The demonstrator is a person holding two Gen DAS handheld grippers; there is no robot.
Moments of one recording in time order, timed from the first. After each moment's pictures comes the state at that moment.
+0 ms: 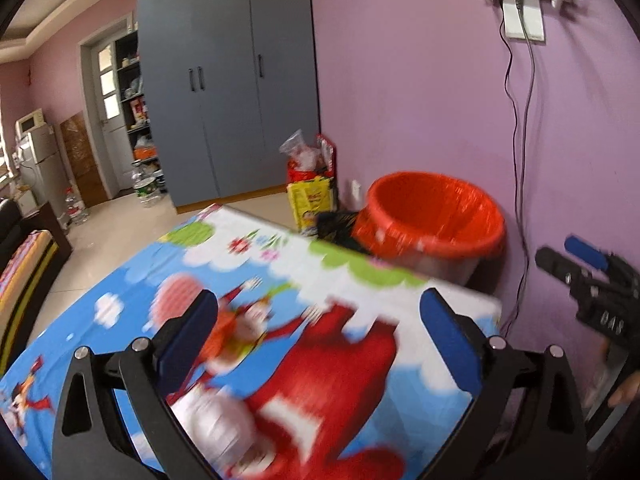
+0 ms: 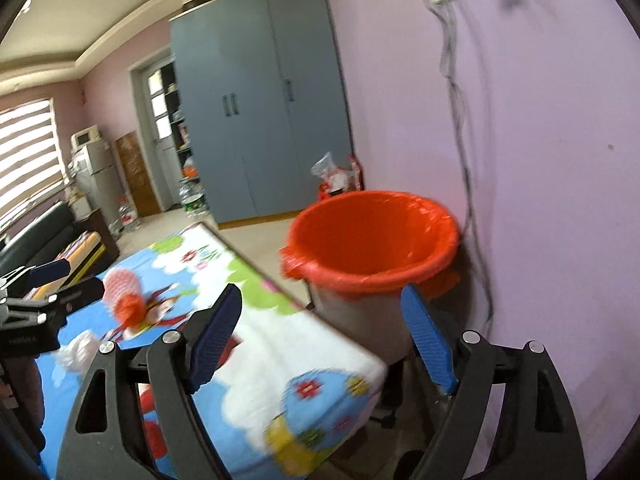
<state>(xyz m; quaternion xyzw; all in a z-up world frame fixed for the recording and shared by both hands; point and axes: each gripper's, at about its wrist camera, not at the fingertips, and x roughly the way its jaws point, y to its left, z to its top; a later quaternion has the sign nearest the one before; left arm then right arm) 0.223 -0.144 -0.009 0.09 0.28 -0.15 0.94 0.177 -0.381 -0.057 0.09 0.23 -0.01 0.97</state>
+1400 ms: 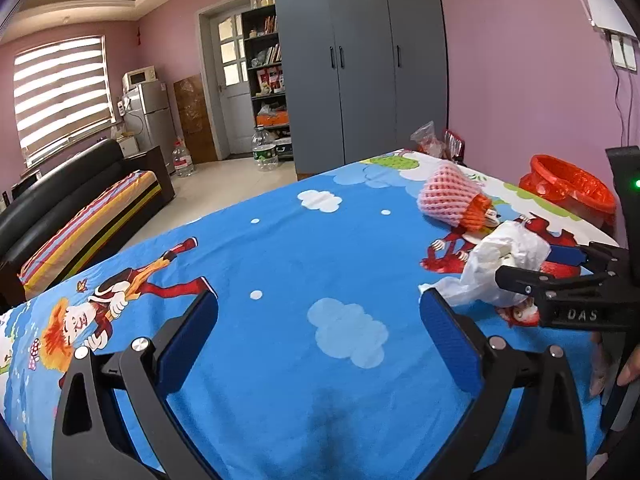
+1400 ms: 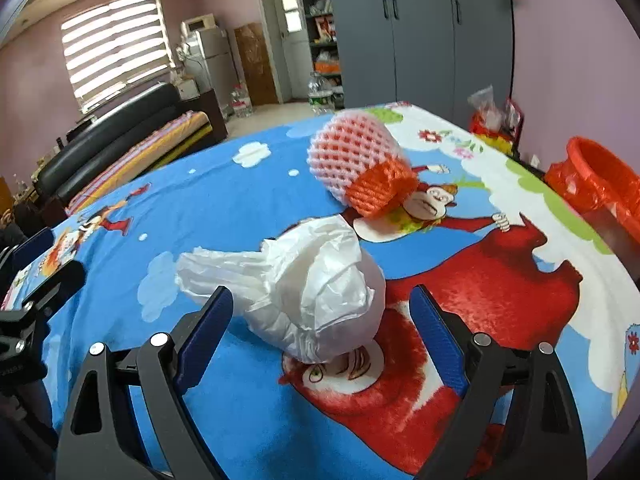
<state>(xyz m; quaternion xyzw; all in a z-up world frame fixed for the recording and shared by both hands) 0.141 0.103 -0.072 0.04 0.28 0.04 0.96 0.225 -0.102 -0.128 0.00 0.37 0.20 0.91</state>
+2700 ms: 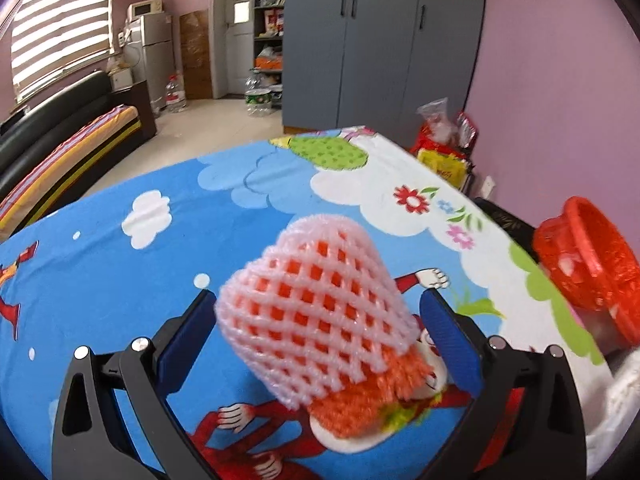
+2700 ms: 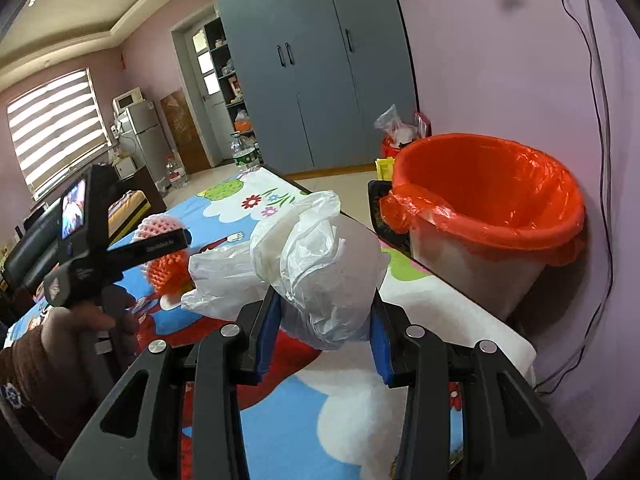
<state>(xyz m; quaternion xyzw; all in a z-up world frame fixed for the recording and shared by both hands) 0.375 -0.048 -0.109 -0.05 0.38 0.07 0.92 0.250 -0.309 -0.112 0.10 0.30 0.09 0.95</state>
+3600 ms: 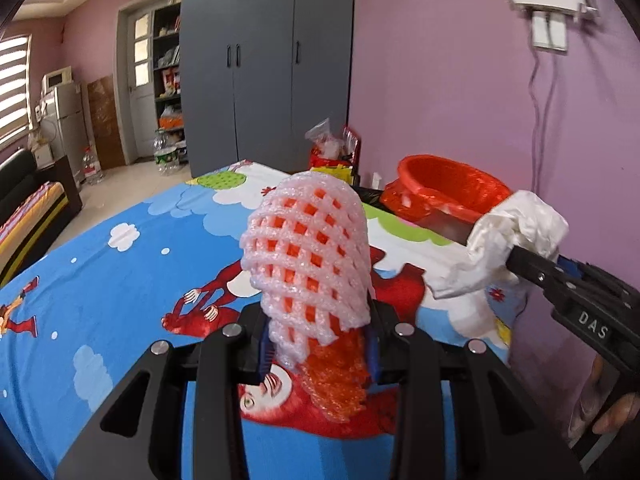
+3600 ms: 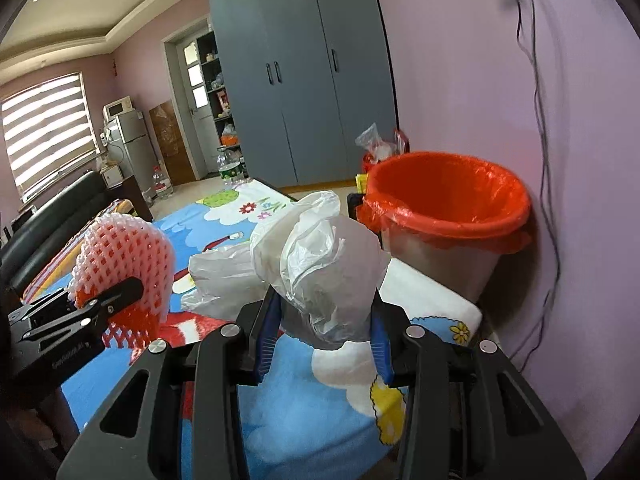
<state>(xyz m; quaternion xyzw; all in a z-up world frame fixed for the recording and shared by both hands) 0.185 -0.099 -0.055 0.02 0.29 -0.12 0.95 0.174 -0.309 -0.087 0.08 0.27 0.05 0.96</state>
